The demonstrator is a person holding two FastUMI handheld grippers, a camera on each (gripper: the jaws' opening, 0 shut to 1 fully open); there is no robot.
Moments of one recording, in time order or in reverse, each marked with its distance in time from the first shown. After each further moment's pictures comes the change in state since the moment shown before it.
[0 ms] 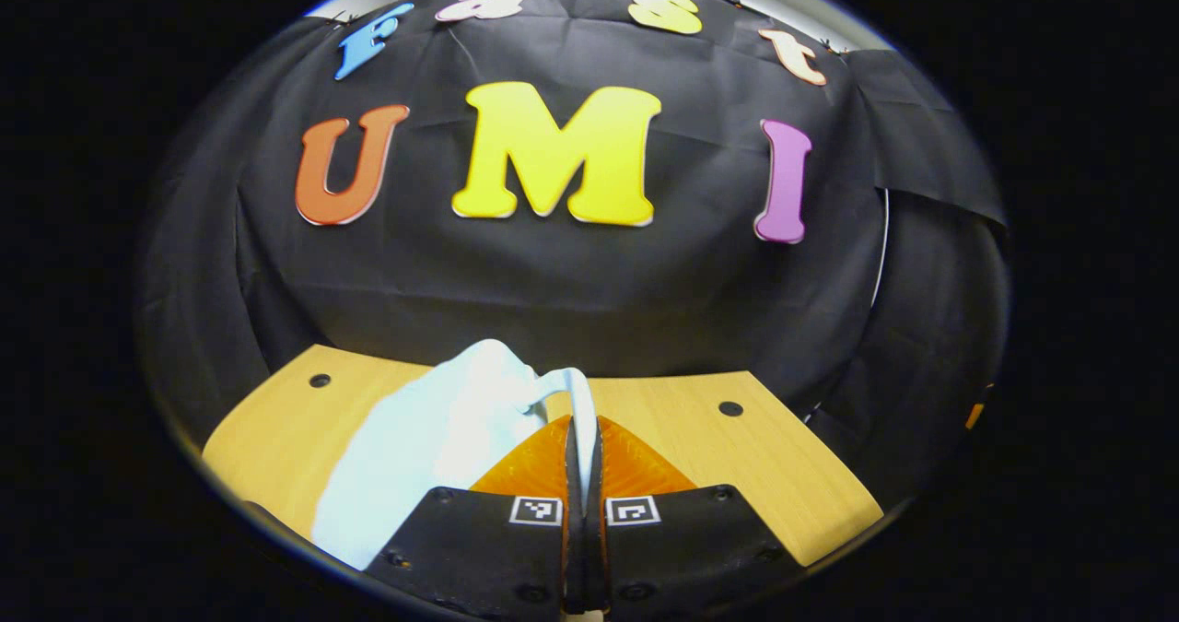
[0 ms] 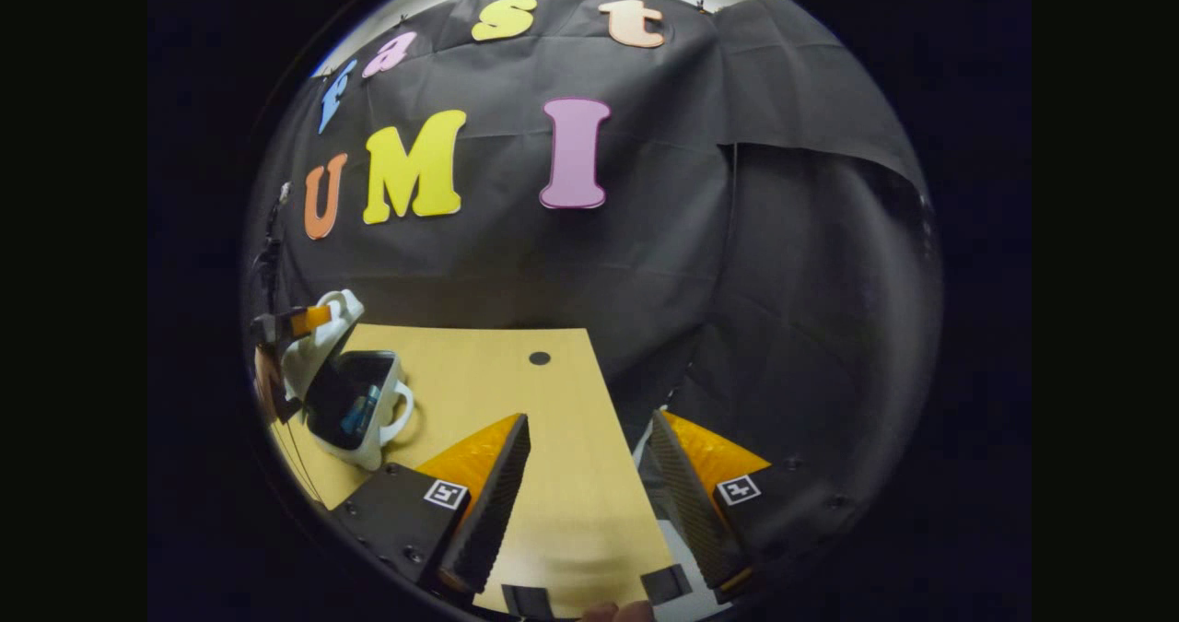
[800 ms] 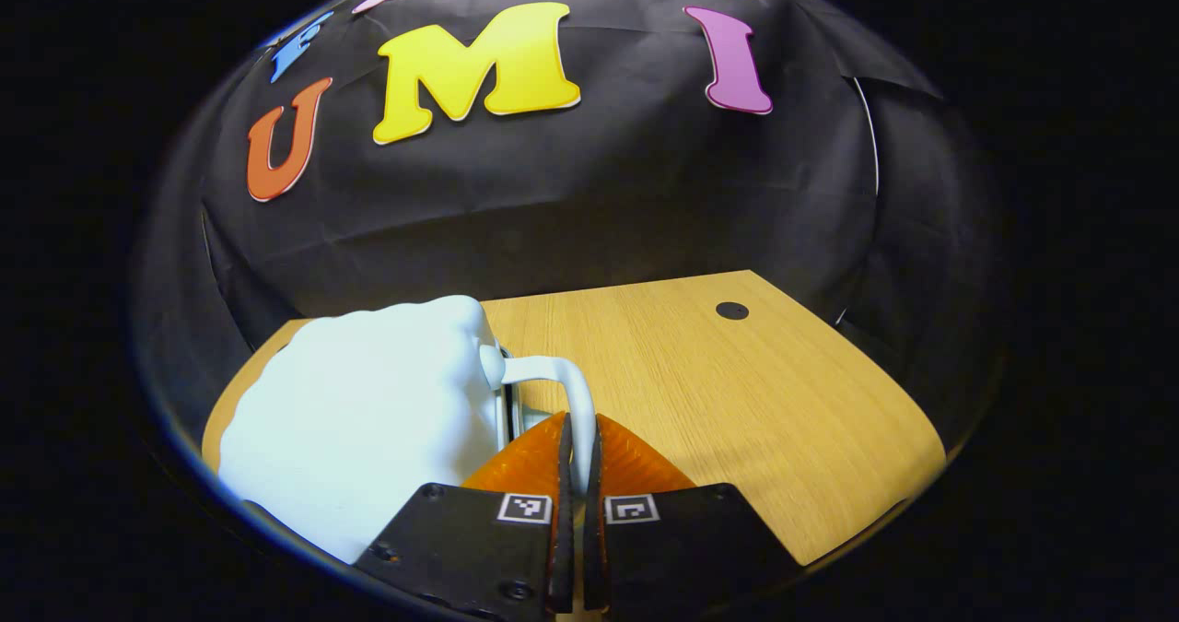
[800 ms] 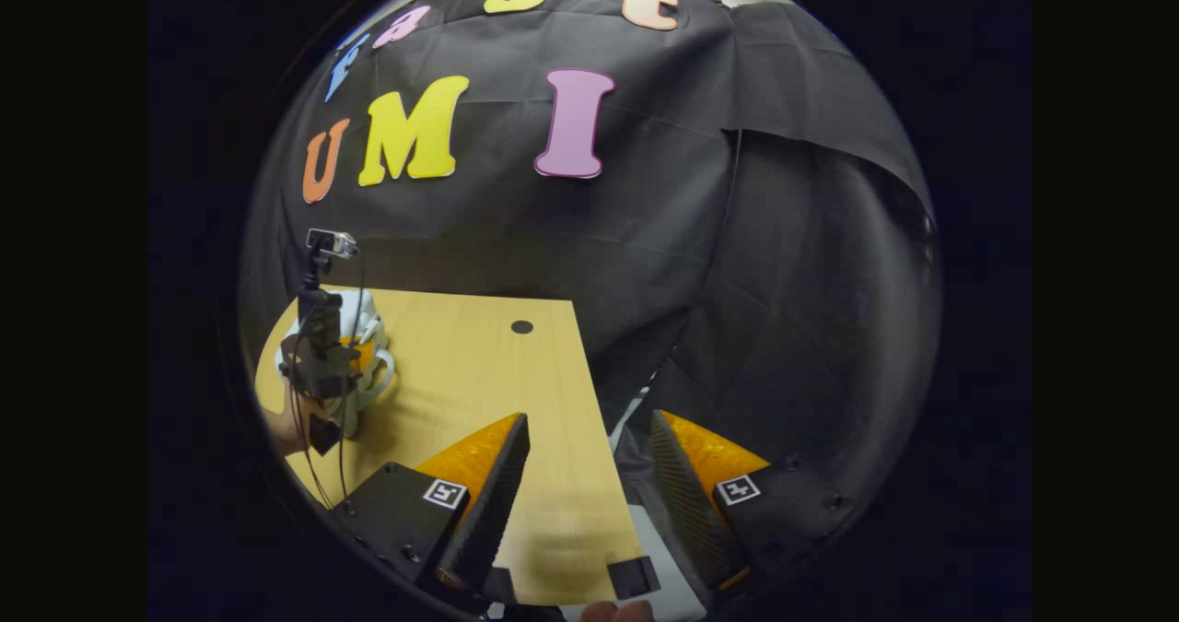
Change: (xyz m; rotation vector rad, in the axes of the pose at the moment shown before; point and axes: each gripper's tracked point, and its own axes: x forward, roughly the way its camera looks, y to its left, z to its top) left arm 0.058 -0.057 -0.119 0.173 0.154 0.069; right arm 0.010 -0.005 -0.017 -0.076 0.076 -0.001
